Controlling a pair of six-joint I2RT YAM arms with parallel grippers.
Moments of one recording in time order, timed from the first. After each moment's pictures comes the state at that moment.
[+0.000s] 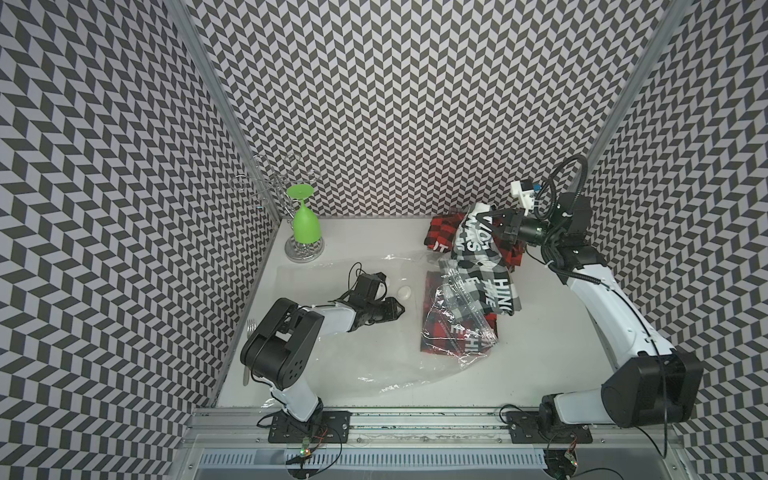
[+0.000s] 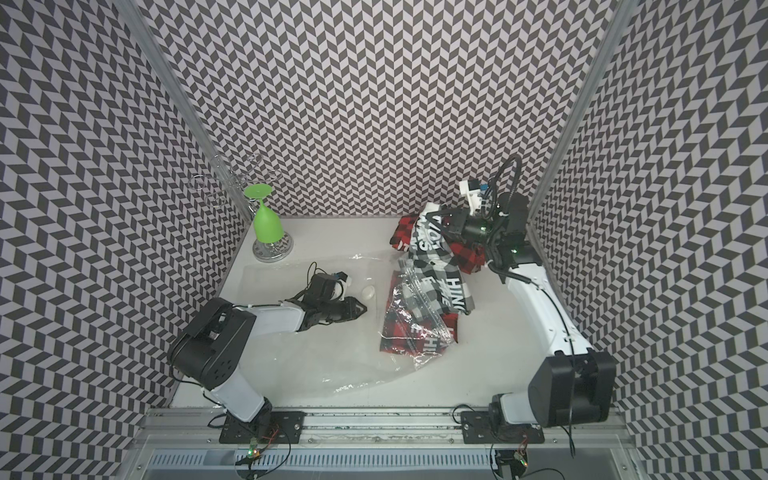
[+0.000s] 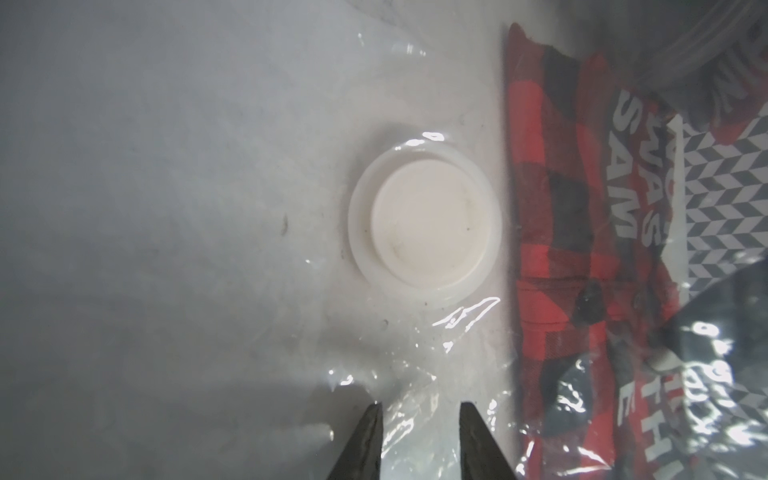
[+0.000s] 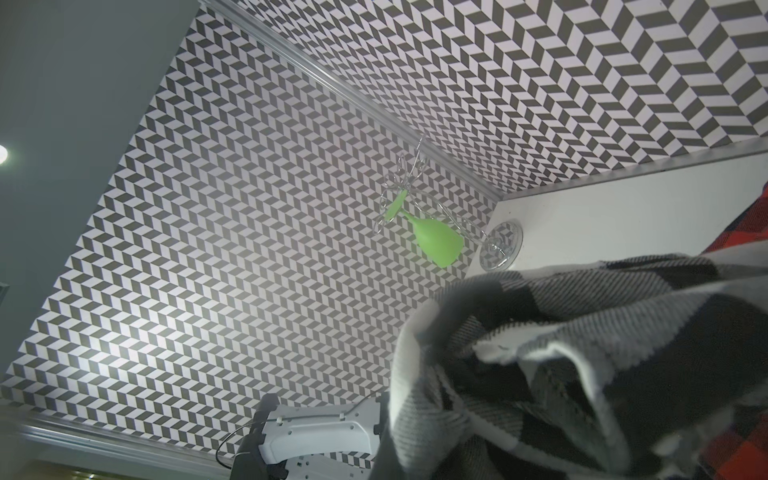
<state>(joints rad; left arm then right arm) -0.46 1.69 0.71 0.11 0.39 -0.57 0.08 1.41 1.31 0.01 -1.03 0.89</state>
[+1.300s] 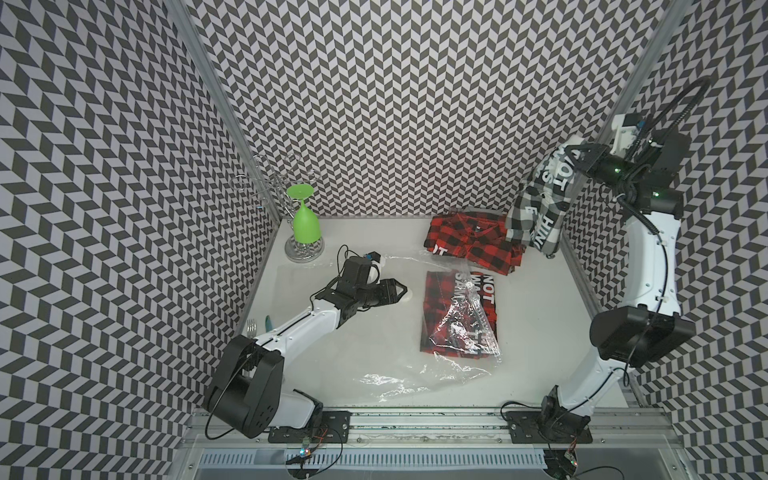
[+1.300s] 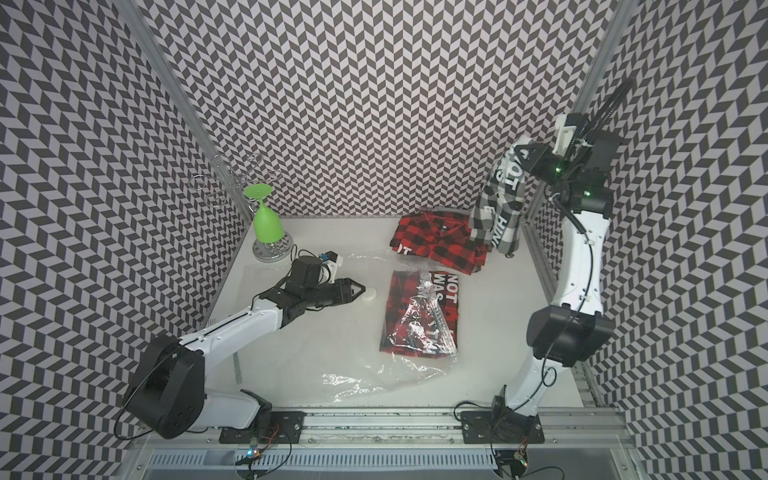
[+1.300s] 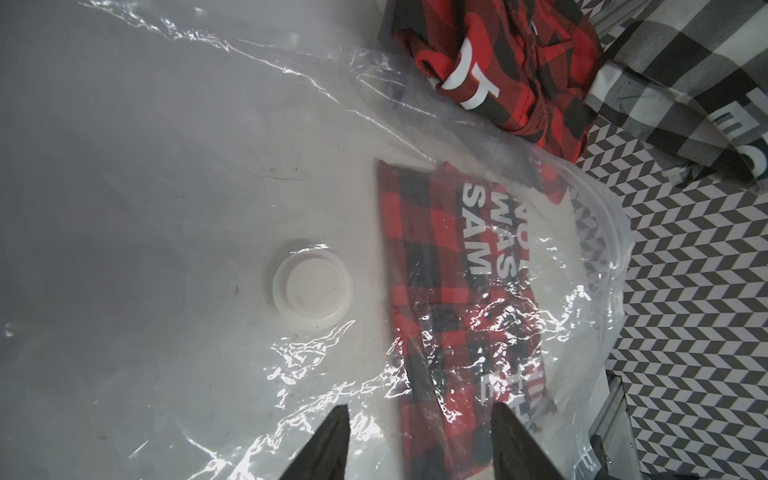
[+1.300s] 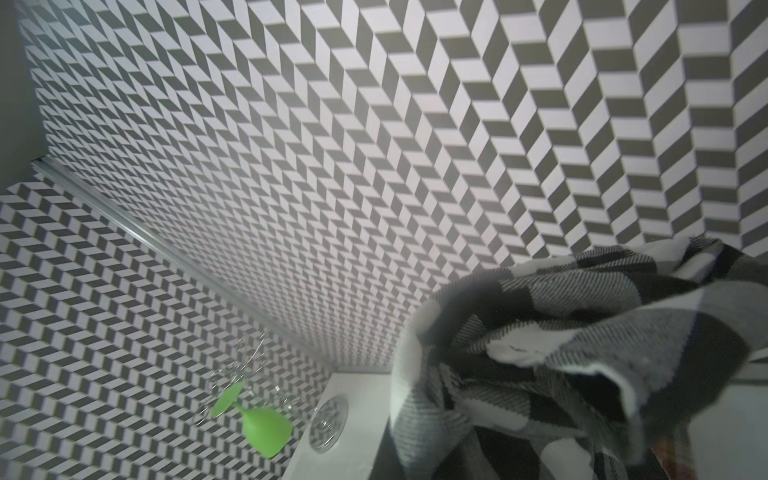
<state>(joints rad) -0.45 1.38 0.83 -0.12 0.43 -0.60 -0.32 1.87 2.28 -0.52 -0.77 0.49</state>
